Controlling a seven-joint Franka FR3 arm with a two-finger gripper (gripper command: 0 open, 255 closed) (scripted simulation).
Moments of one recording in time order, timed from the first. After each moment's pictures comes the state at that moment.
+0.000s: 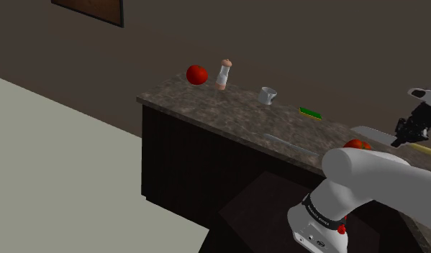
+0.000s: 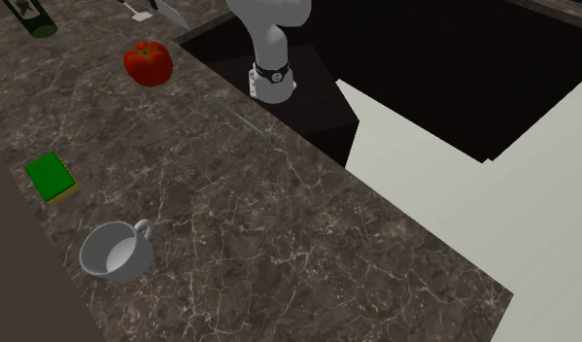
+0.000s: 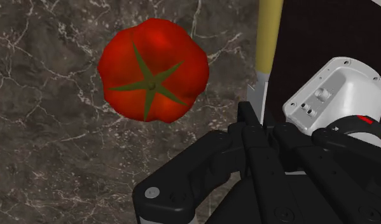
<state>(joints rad) -0.69 -1.16 -0.72 -2.51 -0.64 1.50 -1.57</state>
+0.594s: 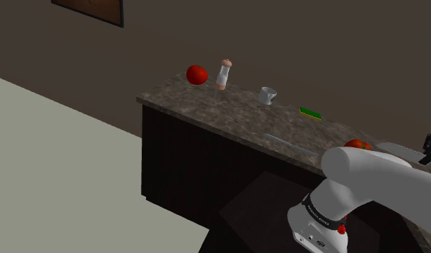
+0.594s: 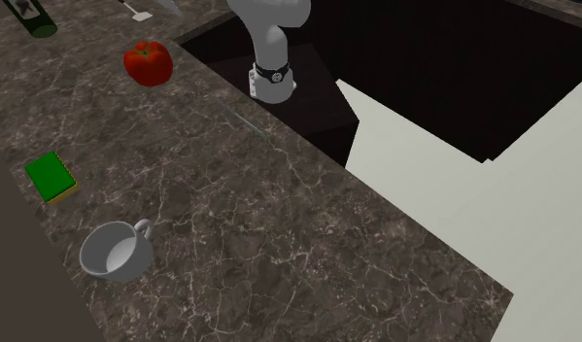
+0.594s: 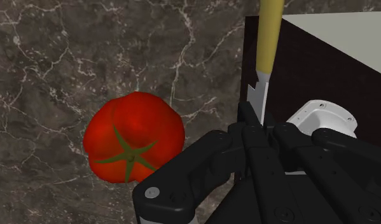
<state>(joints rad) -0.75 -1.19 -0.87 -2.42 -0.78 1.46 -1.75</state>
